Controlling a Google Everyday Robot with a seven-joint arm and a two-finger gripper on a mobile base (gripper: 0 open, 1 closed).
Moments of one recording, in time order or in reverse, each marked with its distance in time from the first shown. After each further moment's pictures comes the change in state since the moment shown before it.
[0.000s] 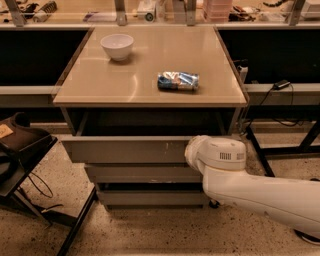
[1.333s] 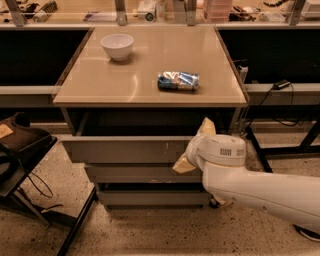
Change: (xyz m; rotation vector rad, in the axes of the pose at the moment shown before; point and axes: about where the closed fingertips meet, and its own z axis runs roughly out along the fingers) arm -0.001 -0.006 0.005 -0.003 -0.006 -0.007
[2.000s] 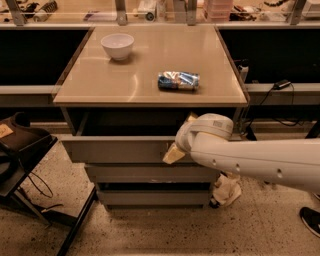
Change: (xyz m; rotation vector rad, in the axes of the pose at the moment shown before) arm -0.026 0.000 0.068 -0.135 -0.043 -0.031
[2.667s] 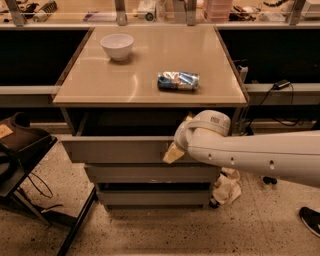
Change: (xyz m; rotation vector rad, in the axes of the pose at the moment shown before) arm -0.005 0.003 0.013 -0.033 0.018 -0.044
